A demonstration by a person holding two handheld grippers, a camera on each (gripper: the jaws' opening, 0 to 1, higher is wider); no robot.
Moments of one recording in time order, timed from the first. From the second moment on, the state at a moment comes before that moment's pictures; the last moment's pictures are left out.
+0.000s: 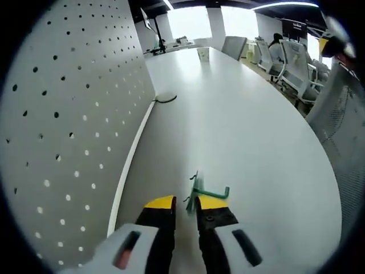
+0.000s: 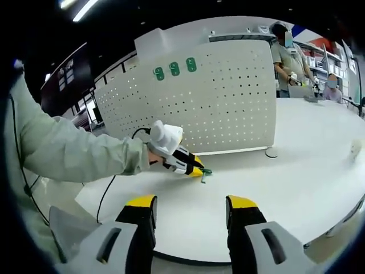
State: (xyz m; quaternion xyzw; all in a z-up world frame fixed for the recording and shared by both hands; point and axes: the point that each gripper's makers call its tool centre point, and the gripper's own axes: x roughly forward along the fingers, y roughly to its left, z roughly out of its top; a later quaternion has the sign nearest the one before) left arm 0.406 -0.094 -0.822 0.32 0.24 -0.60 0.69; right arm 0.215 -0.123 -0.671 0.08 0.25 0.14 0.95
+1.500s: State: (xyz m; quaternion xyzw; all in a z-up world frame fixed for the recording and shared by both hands) left arm 0.377 -0.037 -0.723 0.16 0.20 -0.51 0.82; right arm 0.226 -0.112 -0.622 0.05 0.20 0.17 0.96
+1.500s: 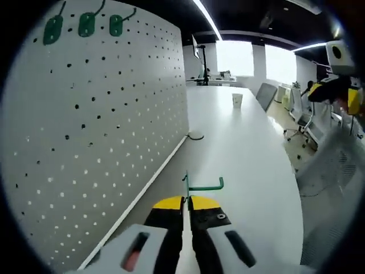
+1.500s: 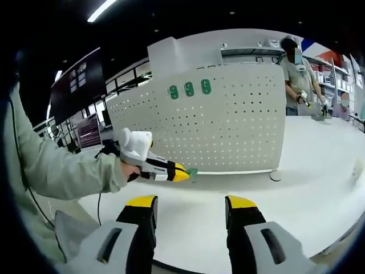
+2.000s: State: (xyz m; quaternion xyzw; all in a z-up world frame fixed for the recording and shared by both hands) left arm 0.310 -0.017 -0.643 0.04 0.14 -0.50 0.85; right arm 0.229 -0.085 -0.597 0.05 0.17 0.21 0.96
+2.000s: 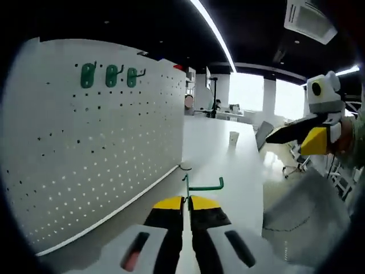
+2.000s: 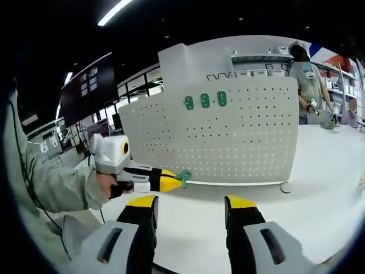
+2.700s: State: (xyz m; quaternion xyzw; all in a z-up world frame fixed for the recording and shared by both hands) left arm 0.256 0.010 -0.575 -0.02 0.06 -0.47 0.88; right arm 0.229 -0.029 -0.552 0.04 0.12 0.29 0.95
